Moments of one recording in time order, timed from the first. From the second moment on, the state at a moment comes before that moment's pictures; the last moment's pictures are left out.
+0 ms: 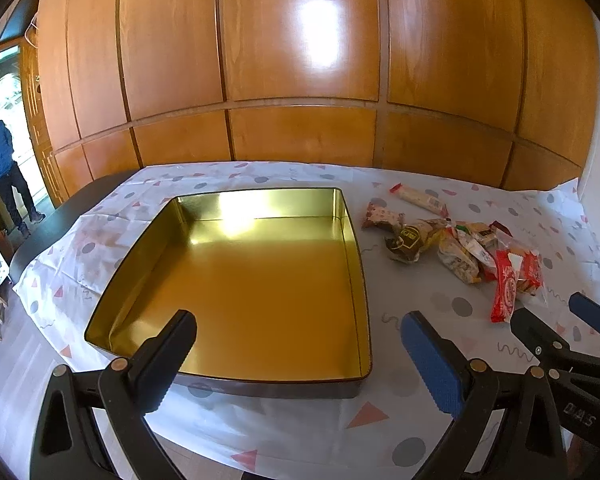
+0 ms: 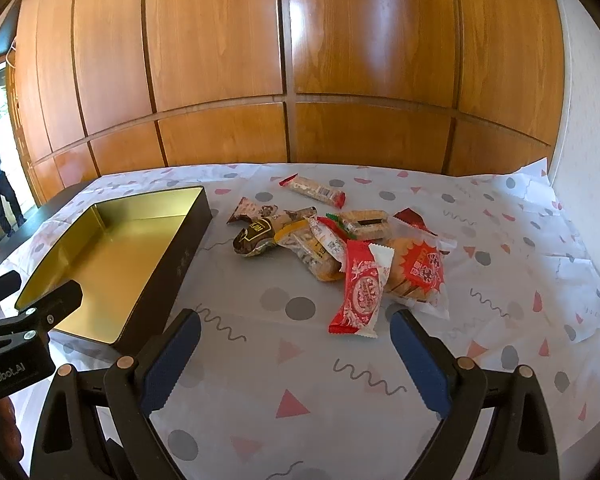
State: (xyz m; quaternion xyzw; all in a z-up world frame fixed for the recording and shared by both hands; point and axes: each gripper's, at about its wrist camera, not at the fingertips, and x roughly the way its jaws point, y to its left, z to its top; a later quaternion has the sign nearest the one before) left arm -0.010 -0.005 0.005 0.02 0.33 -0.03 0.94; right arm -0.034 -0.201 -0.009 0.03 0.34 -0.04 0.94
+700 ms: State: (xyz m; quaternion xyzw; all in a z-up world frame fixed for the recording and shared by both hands) left arm -0.010 -0.021 -0.005 0.04 0.34 -0.06 0.94; right arm -0.023 -0.206 -0.021 0.03 0.36 -0.04 0.93
